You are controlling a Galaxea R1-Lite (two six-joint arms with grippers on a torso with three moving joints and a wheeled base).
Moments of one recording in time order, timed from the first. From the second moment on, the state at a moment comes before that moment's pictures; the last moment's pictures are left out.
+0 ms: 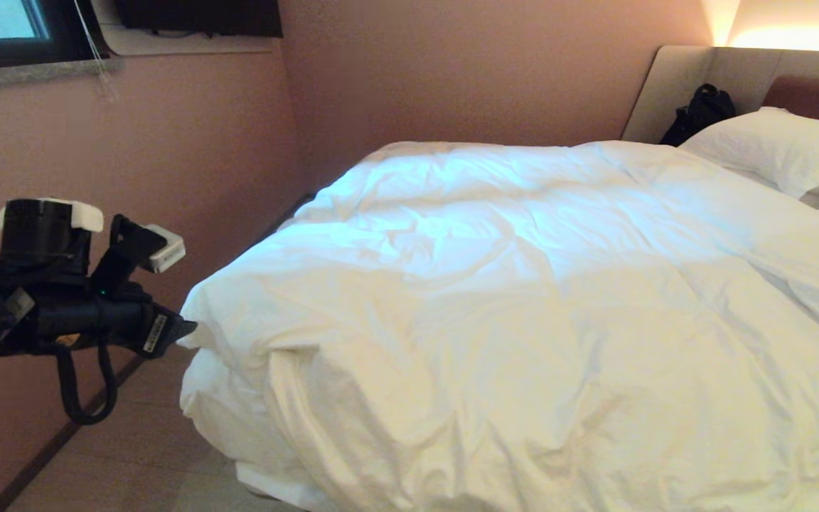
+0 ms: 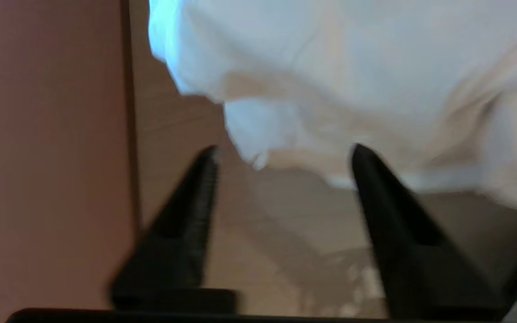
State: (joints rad) left arm 0.07 1.64 -0.92 -0.09 -0.01 0.48; right arm 0.01 0.00 -0.02 0.04 -0.01 0.01
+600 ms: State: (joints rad) left arm 0.08 1.86 -0.88 -0.23 -0.03 0.56; right arm 0.01 0.00 -0.02 0.04 -0.01 0.01
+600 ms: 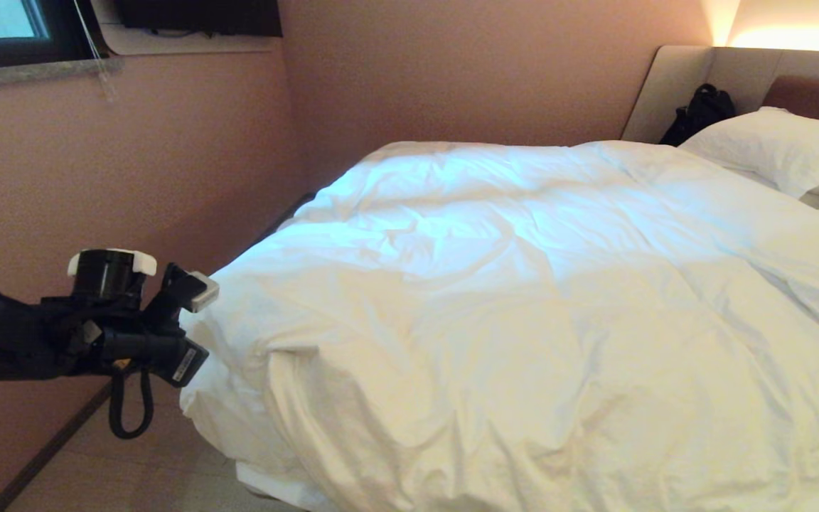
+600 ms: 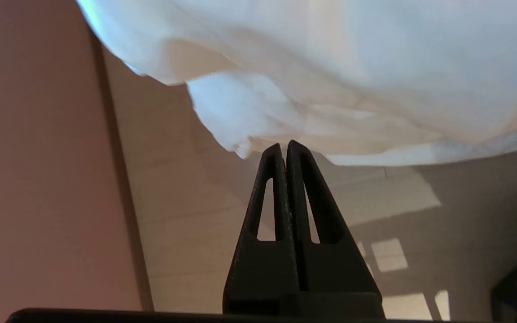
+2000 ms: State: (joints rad) left arm -0.02 2.23 -0.85 -0.64 -0.03 0.45; right arm 0.01 0.00 -0.02 0.04 -0.01 0.01
